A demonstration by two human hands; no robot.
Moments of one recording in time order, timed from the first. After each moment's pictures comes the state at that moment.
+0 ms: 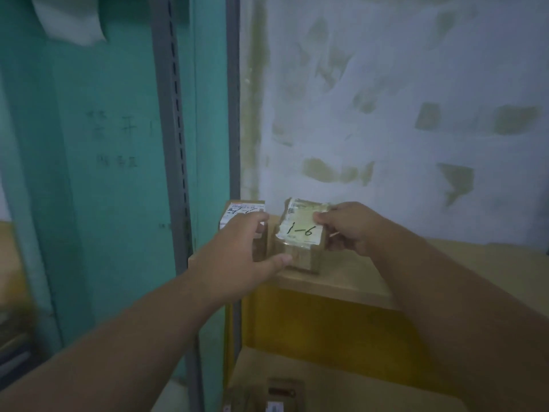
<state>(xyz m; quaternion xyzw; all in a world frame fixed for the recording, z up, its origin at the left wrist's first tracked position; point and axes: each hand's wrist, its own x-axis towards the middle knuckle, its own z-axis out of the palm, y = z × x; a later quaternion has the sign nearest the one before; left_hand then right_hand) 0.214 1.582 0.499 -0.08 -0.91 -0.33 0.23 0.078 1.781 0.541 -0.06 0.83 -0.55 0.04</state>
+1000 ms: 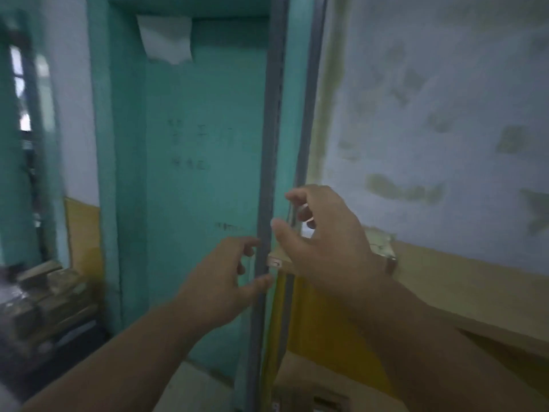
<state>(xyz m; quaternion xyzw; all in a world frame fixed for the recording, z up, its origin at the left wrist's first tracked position) 0.283 1.461 0.446 -0.01 -0.90 -0.29 0.32 0.257 1.637 0.539 -0.38 0.81 -0.35 -0.29</state>
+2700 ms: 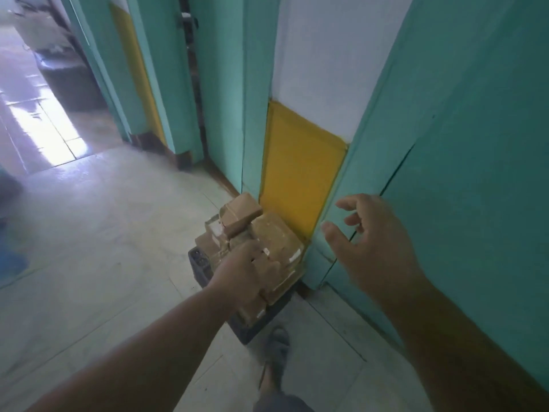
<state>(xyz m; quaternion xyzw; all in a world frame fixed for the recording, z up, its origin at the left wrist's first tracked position) 0.147 0.438 0.179 0.34 -0.82 -0.46 0.00 0.019 0.598 0.288 -0.39 0.87 -0.31 -0.03</state>
